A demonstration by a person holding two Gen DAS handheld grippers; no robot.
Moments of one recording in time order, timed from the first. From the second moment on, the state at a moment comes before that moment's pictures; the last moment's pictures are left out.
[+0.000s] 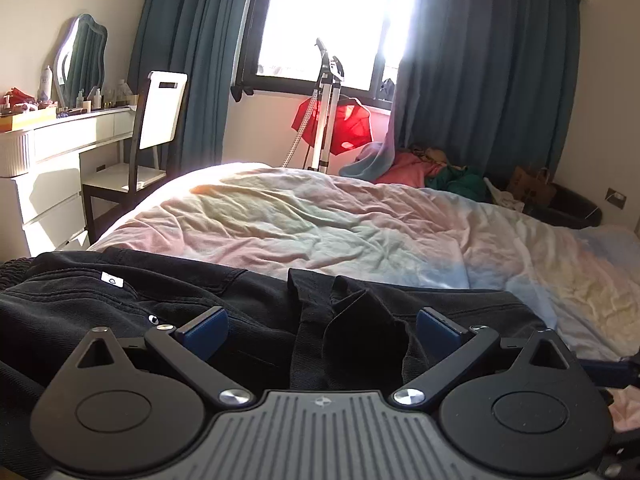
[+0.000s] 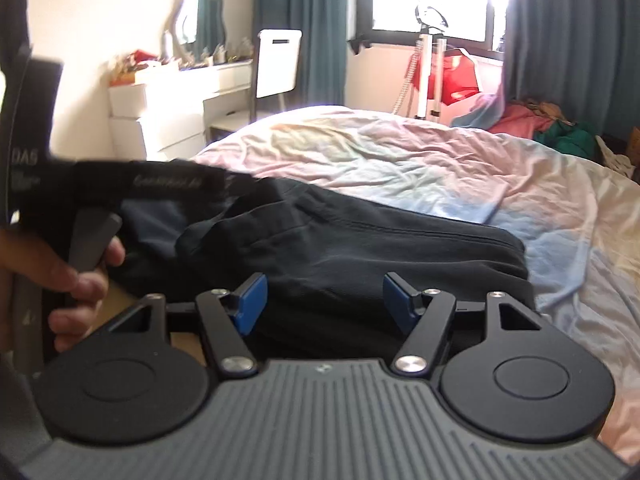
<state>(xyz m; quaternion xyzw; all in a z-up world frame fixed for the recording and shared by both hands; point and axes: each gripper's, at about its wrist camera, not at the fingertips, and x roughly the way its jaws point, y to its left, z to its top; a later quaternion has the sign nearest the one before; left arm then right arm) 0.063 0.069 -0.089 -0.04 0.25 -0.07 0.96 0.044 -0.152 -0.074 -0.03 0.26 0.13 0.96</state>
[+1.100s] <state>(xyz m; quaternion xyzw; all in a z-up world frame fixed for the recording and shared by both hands) 0.019 0.162 -0.088 -0.24 0.33 0.01 0.91 0.086 -0.209 -0.127 0.07 0.34 0.01 0.94</state>
